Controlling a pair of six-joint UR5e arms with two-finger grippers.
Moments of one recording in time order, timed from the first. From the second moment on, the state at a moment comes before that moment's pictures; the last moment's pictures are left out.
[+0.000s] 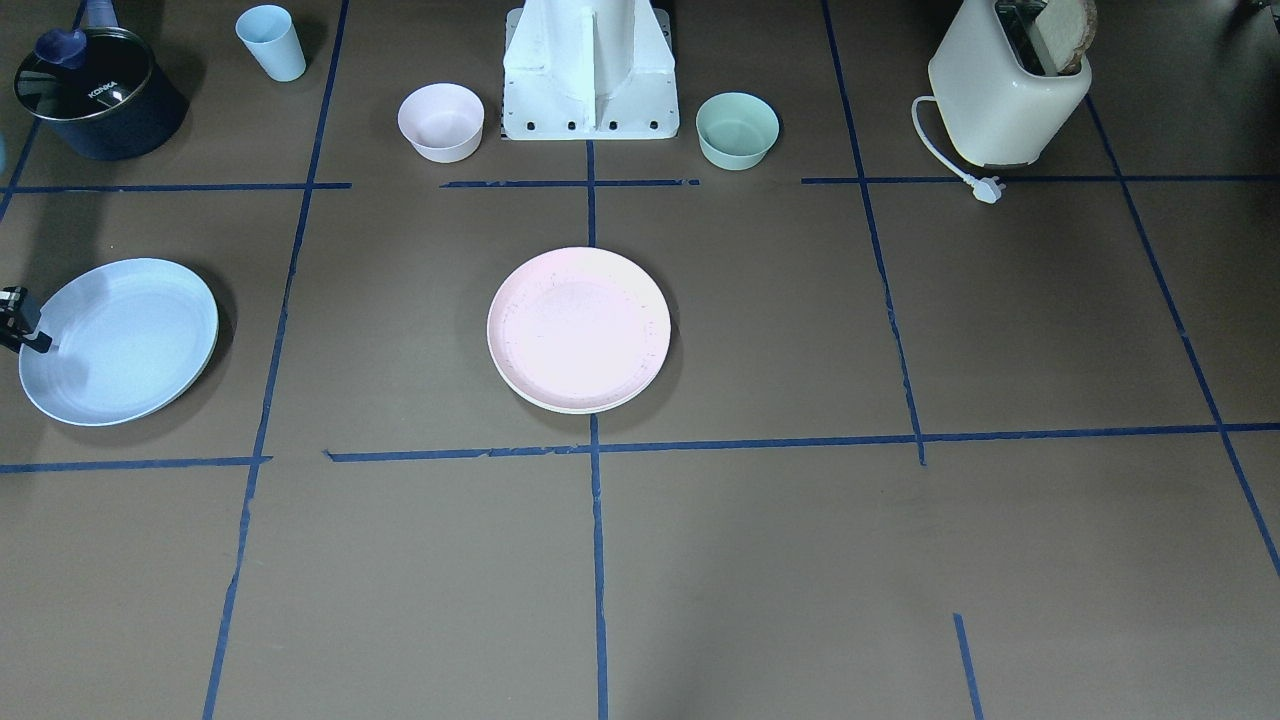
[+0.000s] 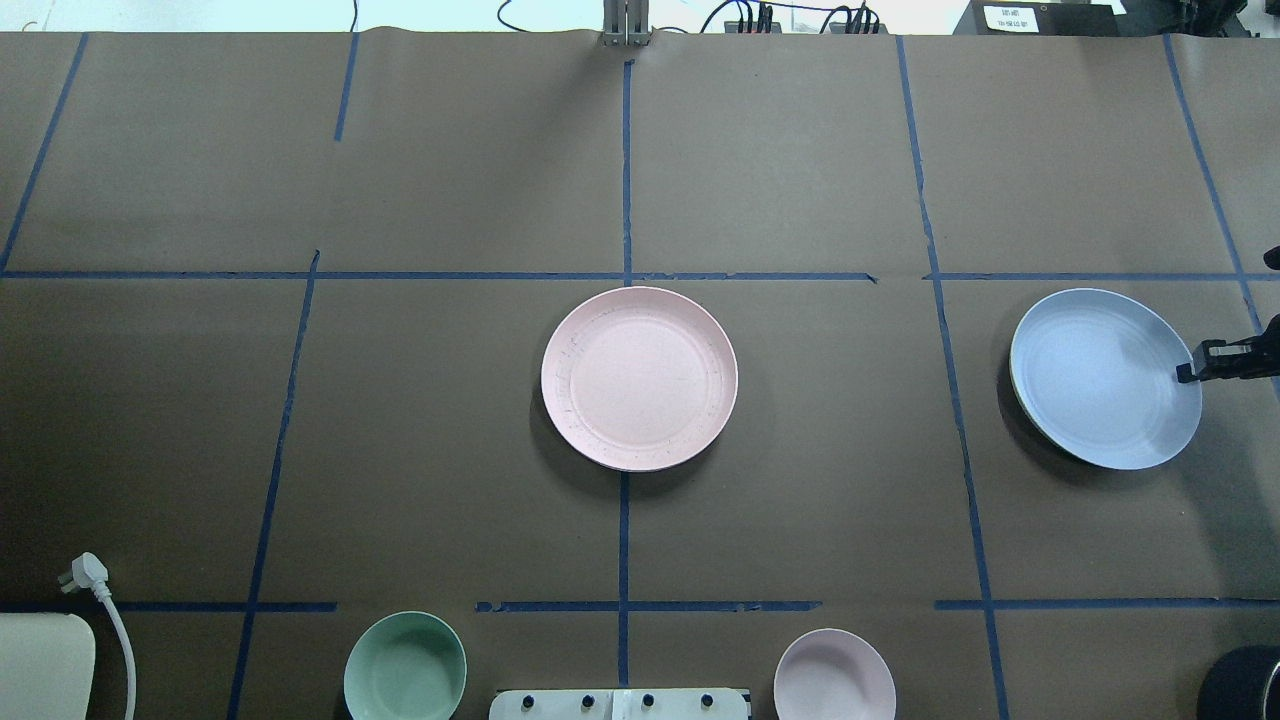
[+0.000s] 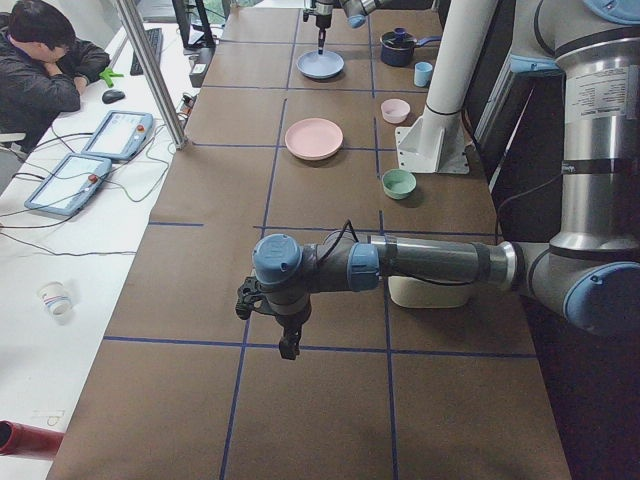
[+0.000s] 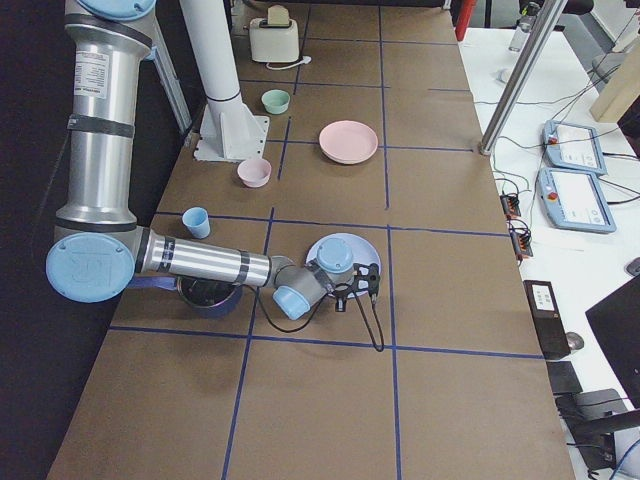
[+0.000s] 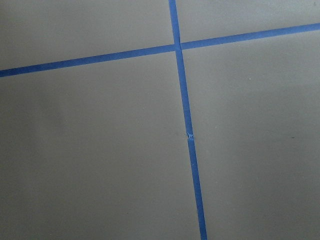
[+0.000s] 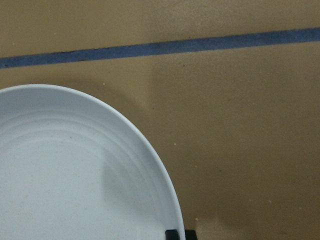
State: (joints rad) left arm -1.58 -1.48 -1.72 -1.44 -2.35 0.20; right arm 1.11 -1.68 1.43 -0.66 2.29 0.82
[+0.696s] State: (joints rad) left arm -1.58 -1.48 -1.72 -1.44 -2.35 0.20; right arm 1.11 -1.51 1.57 -0.74 2.44 1.07
